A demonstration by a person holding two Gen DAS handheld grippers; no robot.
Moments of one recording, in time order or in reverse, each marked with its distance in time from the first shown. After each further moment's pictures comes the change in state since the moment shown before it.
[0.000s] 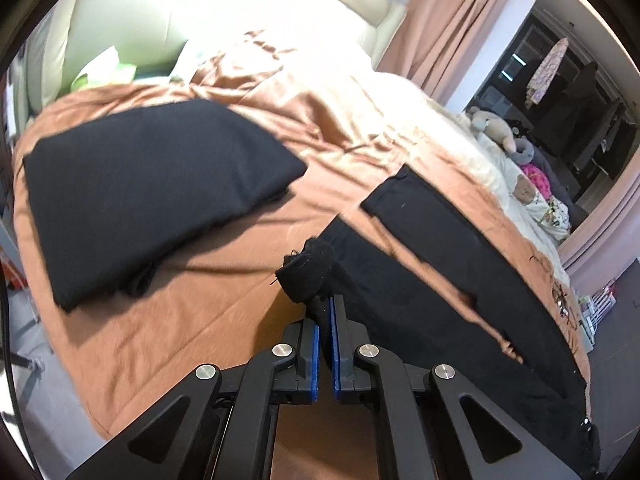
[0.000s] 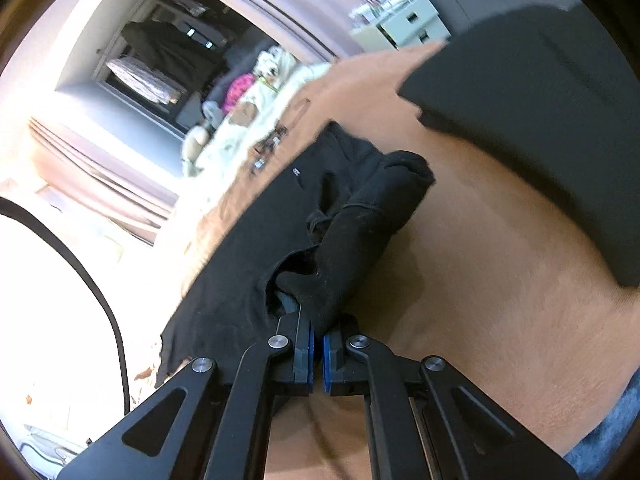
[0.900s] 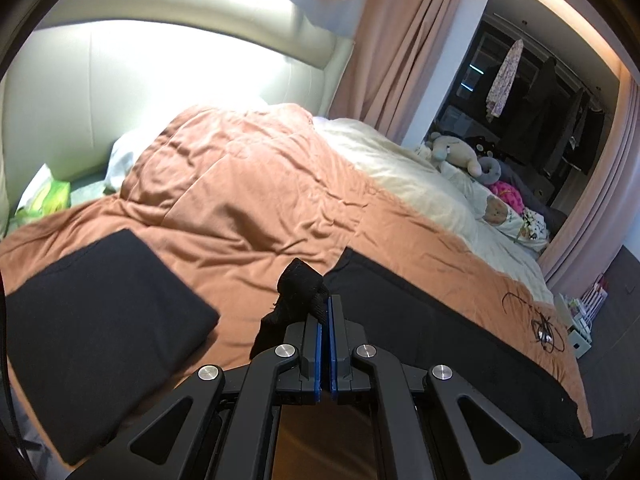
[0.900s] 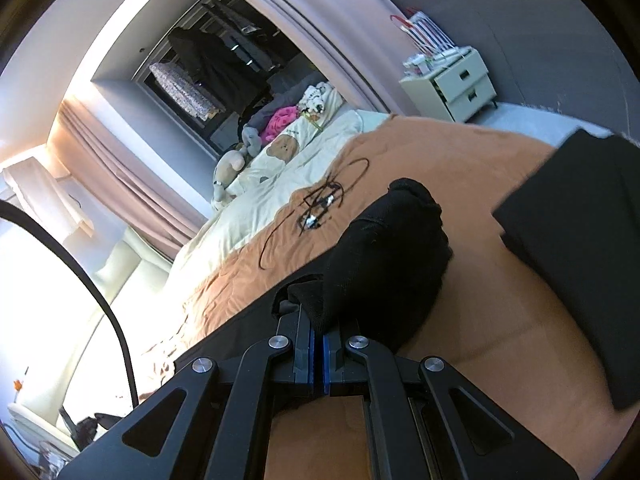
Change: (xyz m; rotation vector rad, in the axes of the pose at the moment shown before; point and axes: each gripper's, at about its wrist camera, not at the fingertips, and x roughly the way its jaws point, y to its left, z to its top) left arm 0.005 -0.099 0.120 0.130 -0.136 -0.062; right arm 0.031 0.075 0.028 -0.161 -0.103 0.019
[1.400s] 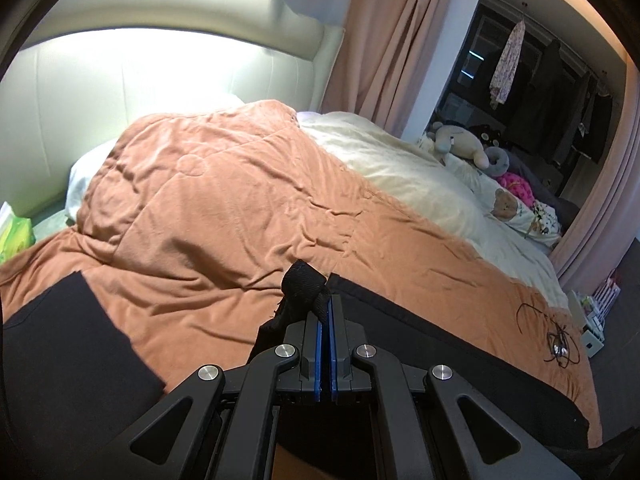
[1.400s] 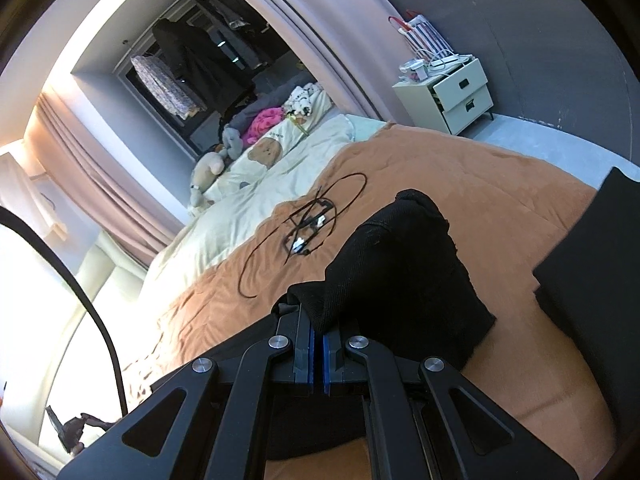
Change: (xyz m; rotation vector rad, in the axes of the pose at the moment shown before) left arm 0.103 -0.049 0.051 0.043 0.035 0.025; right arm 0.093 0.039 0.036 -0.016 -0.006 -0.091
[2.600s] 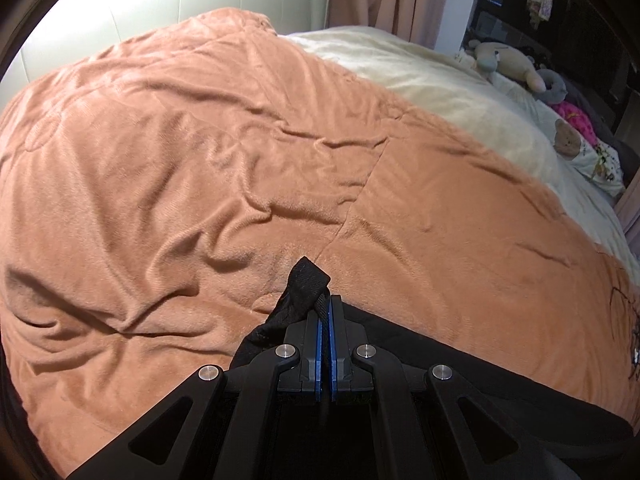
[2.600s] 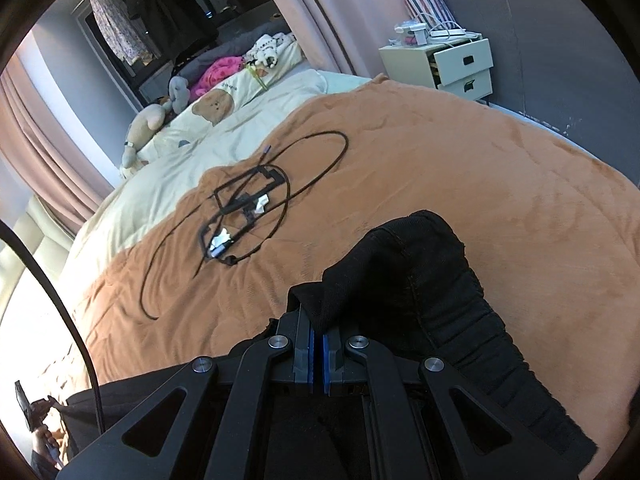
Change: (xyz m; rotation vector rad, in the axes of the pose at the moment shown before) left arm 0.281 -0.059 0.006 0.080 0.228 0.184; right arm 0.227 0.039 0.051 -0.089 0.119 -0.196
